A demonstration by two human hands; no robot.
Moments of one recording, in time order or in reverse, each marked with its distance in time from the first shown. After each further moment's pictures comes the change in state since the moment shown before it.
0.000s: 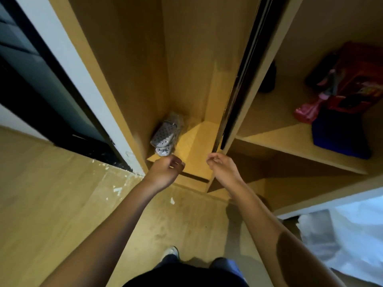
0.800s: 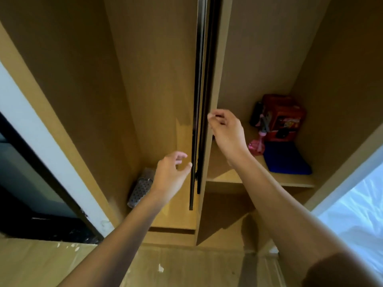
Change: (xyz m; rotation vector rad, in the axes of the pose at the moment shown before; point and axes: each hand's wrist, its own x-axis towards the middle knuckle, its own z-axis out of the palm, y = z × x) left_hand 0.006 0.138 -0.025 -0.002 0.163 0.494; right_hand -0.065 -0.160 -0.110 0.197 0.523 -0.565
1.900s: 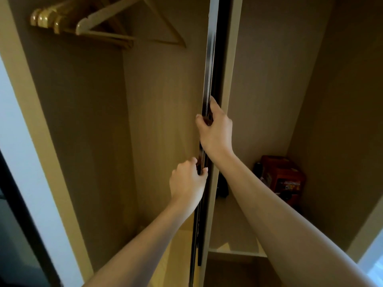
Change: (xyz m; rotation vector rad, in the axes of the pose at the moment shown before) left_hand 0.092 0.116 -0.030 0.329 0.348 0.122; right_hand 0.086 -0.130 0.017 -0.053 0.159 -0.527
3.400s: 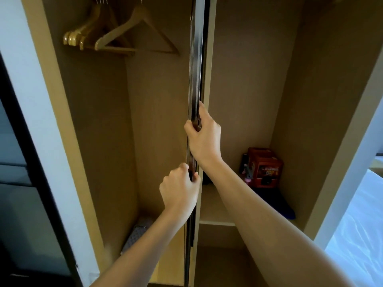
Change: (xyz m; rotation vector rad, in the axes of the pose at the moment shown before) left_hand -0.133 0.030 -0.056 0.100 0.117 -0.005; right_hand -0.102 -0.073 -0.057 0.113 -0.031 0.001
